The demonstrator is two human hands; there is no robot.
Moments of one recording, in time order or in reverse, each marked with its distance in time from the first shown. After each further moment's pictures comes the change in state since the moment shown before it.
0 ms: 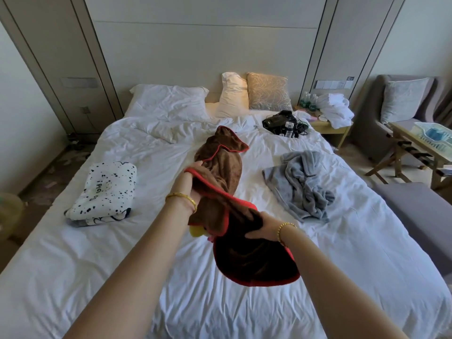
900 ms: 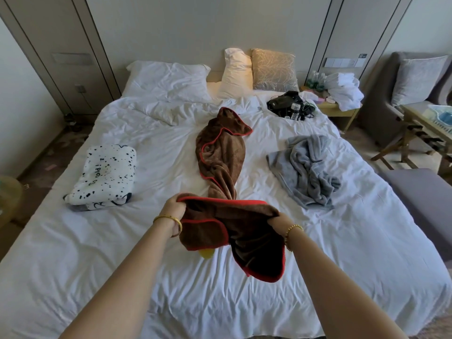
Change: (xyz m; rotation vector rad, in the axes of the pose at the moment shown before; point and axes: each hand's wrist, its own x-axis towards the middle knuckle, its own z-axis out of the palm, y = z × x) left_hand 0.040 -0.045 -0.108 0.783 0.241 0.039; right_hand 0.022 0.027 0.028 0.526 0.217 0.205
